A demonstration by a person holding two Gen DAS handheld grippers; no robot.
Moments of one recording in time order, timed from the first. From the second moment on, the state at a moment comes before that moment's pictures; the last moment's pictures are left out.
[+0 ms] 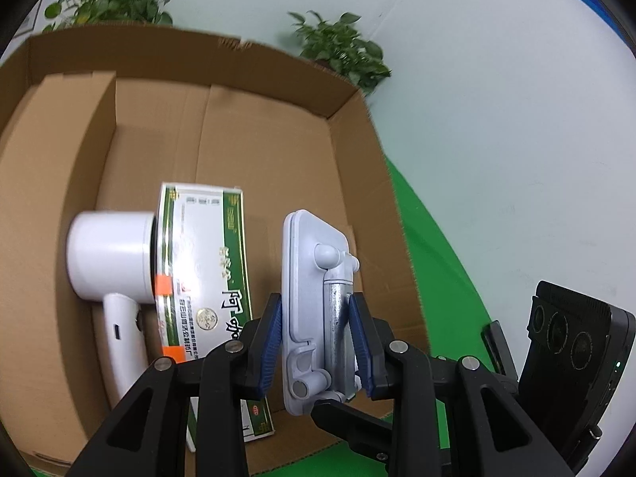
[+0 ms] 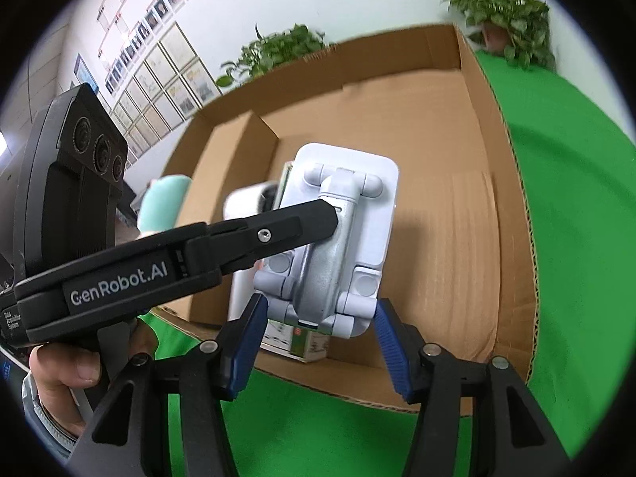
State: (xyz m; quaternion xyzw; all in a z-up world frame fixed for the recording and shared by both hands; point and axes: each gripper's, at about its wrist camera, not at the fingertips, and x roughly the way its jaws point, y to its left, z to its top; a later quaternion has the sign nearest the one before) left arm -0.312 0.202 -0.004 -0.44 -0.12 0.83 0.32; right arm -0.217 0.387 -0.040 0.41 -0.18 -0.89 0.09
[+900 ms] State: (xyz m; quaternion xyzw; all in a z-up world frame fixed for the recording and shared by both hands) left arm -0.310 0.229 -0.052 -0.50 -0.07 0.82 0.28; right arm -0.226 0.384 -0.067 0.49 -0.13 -0.86 0.07
